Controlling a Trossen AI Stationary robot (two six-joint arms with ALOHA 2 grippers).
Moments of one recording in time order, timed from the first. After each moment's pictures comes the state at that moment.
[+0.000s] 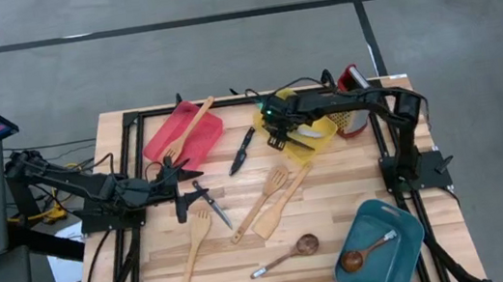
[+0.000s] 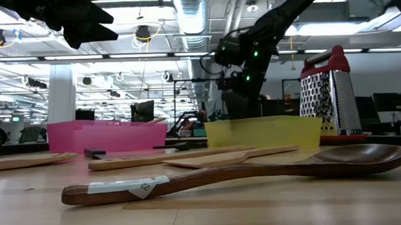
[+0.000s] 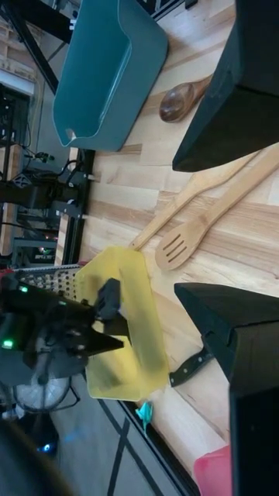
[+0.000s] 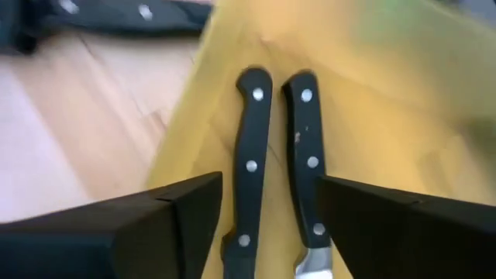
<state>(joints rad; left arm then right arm) -0.37 0.72 0.45 -0.04 -0.60 -0.24 -0.43 1.90 1.27 -0.50 0.18 0.04</state>
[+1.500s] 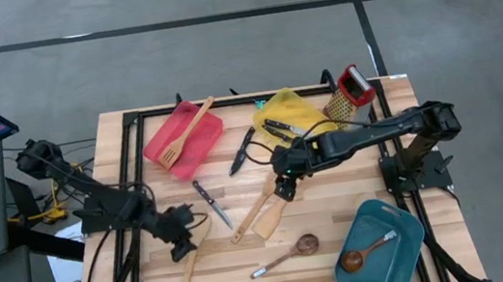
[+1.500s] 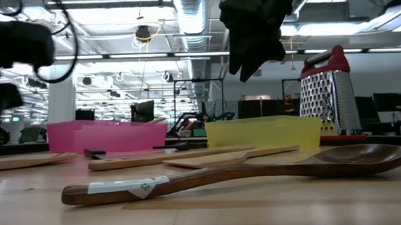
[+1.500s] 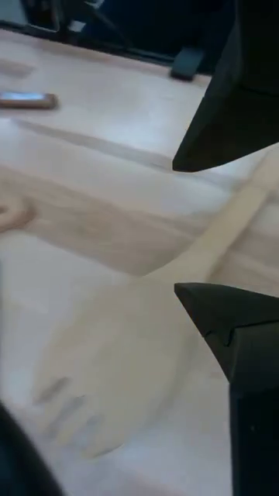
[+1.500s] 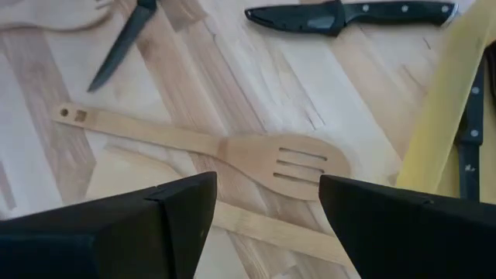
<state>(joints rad) -0.59 1.06 0.45 -0.35 -0.06 -1.06 0.08 1.65 1.27 -0.70 0.22 0.53</state>
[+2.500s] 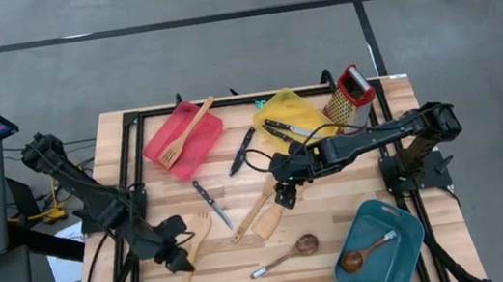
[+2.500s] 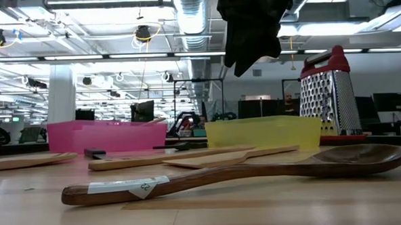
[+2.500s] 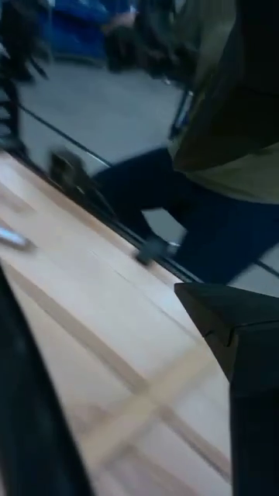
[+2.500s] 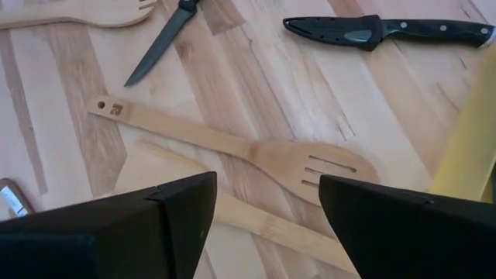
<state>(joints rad) -0.75 1.05 0.76 -0.44 -0.06 -1.63 0.13 1.65 1.27 -0.65 0.21 0.49</state>
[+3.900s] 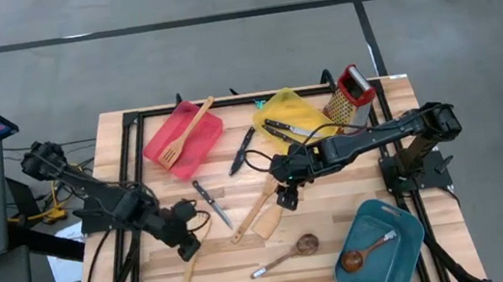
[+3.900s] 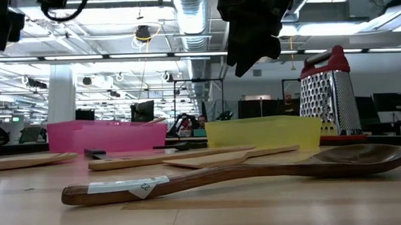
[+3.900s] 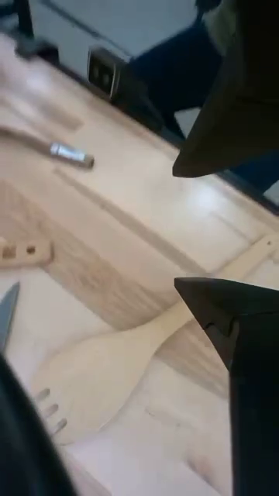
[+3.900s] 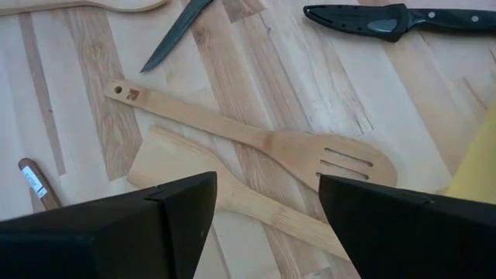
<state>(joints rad) -0.58 1.19 0.93 -0.80 -0.06 -1.32 0.12 1.65 1.27 -0.65 0.15 0.46</state>
